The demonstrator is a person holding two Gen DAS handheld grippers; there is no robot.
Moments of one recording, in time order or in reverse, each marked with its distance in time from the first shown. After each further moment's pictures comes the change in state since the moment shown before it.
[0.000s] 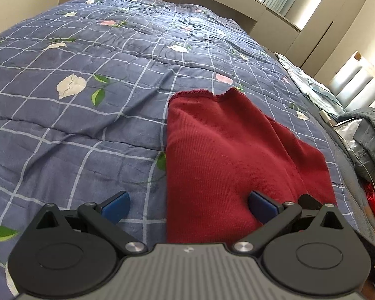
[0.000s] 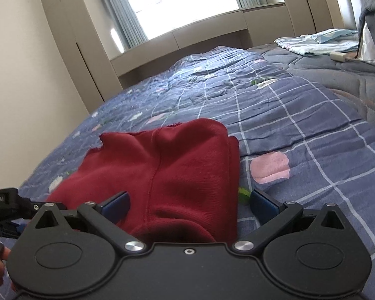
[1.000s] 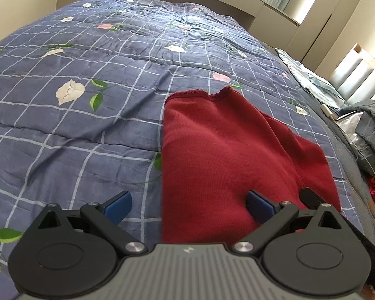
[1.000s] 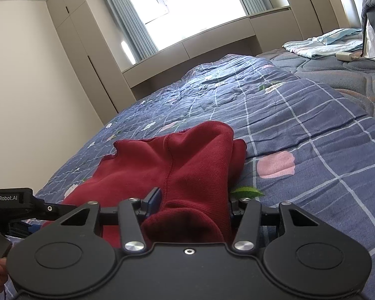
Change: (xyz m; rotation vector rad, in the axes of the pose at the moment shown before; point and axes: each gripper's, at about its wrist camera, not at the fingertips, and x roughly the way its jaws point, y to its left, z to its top) left arm -0.006 -0.009 0.002 0.033 0.016 0.019; right arm -0.007 -0.003 -0.005 0.010 -0.042 0.068
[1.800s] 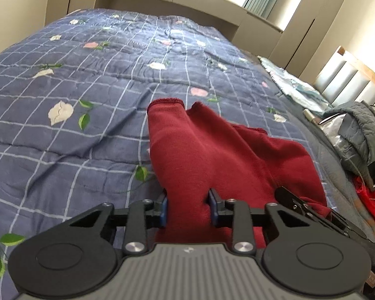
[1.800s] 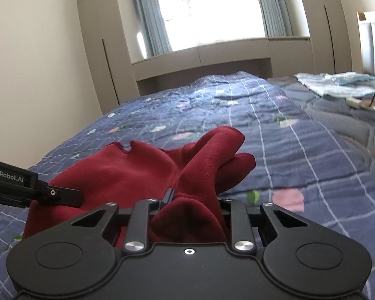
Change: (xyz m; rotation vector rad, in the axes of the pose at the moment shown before) left arm -0.032 -0.018 0.002 0.048 -0.067 -0.054; right arm -0.015 0.056 0.017 -0.213 -0.025 -0.059
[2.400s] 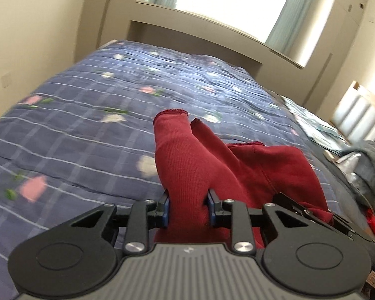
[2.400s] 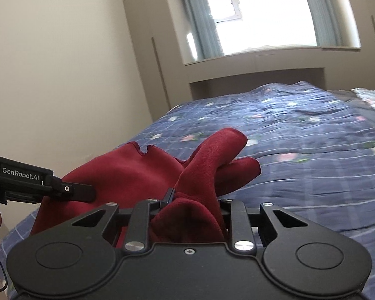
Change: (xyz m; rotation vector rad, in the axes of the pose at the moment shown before) left arm -0.088 0.112 0.042 -0.052 -0.147 0.100; right arm 0.045 0.160 0.029 -0.059 0.001 0.200
